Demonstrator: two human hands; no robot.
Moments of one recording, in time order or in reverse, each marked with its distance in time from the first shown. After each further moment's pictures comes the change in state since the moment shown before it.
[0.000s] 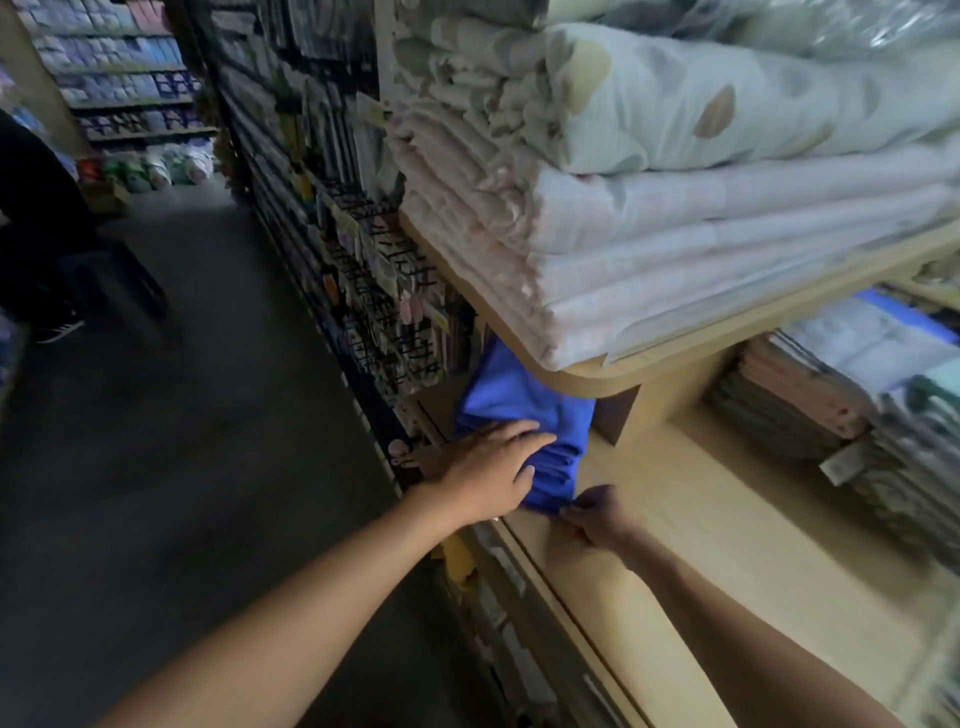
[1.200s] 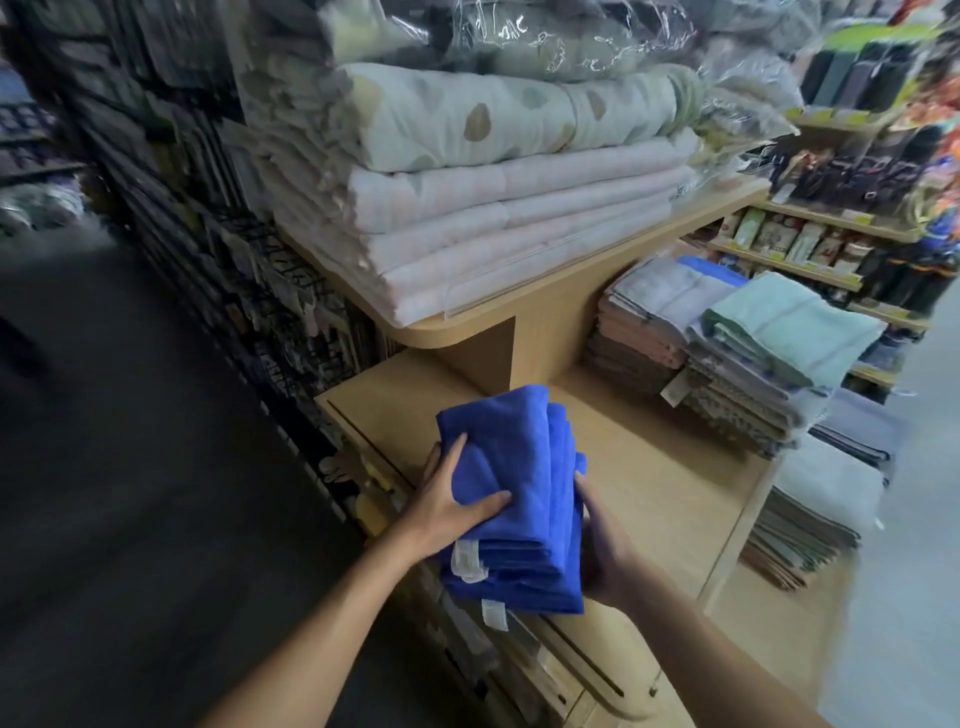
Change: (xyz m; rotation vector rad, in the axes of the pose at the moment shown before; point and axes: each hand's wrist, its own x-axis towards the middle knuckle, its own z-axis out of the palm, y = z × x) left_hand -0.060 0.093 0.061 -0.752 -0.007 -0.238; right_hand -0.153 0.081 -0.062 1.072 -0.246 0.161
